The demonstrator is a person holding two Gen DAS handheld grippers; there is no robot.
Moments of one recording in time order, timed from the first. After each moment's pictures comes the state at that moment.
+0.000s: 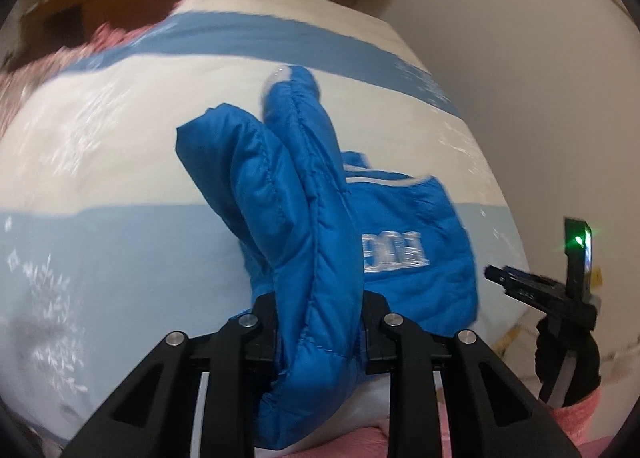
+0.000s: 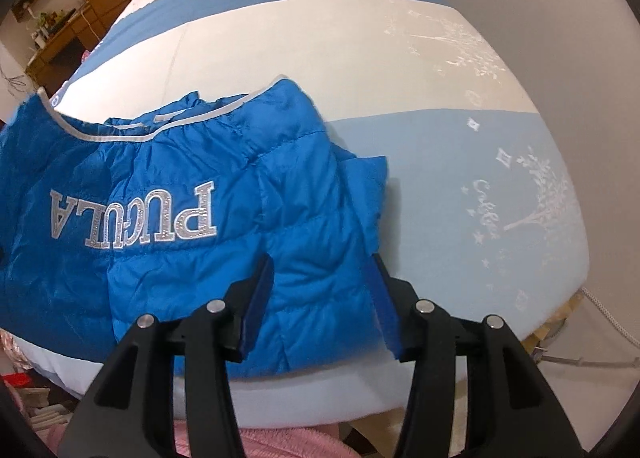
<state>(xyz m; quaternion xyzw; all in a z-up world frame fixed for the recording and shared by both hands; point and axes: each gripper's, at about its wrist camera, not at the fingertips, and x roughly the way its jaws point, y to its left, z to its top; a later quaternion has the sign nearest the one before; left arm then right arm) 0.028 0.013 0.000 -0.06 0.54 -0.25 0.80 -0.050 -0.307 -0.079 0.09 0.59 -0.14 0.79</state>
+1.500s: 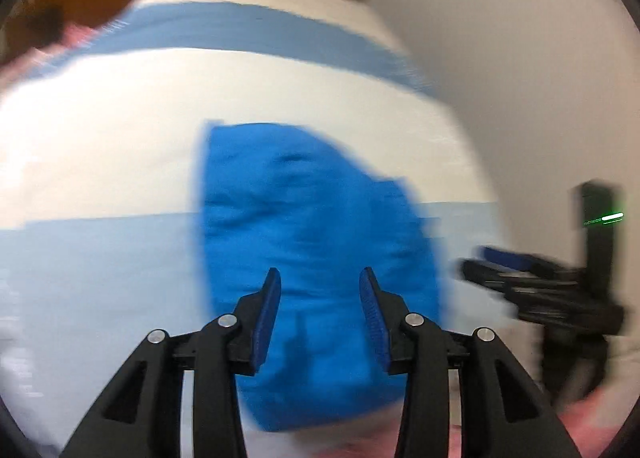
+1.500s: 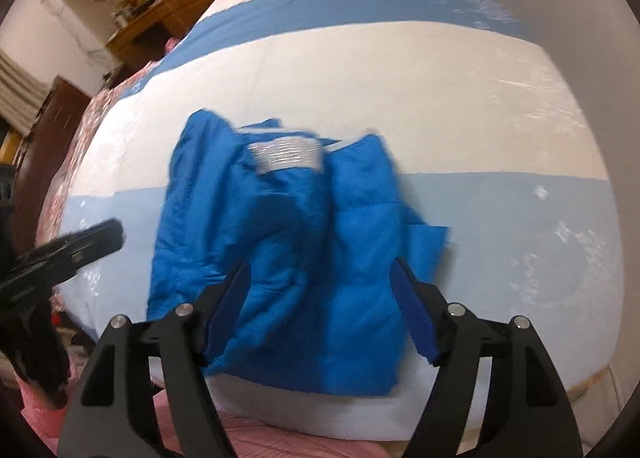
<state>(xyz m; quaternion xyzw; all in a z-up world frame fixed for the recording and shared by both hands) 0.033 -0.044 -0.018 -0.04 0.56 -0.22 0.80 0.000 -0.307 -0.059 0.11 0.59 0.05 0.80</state>
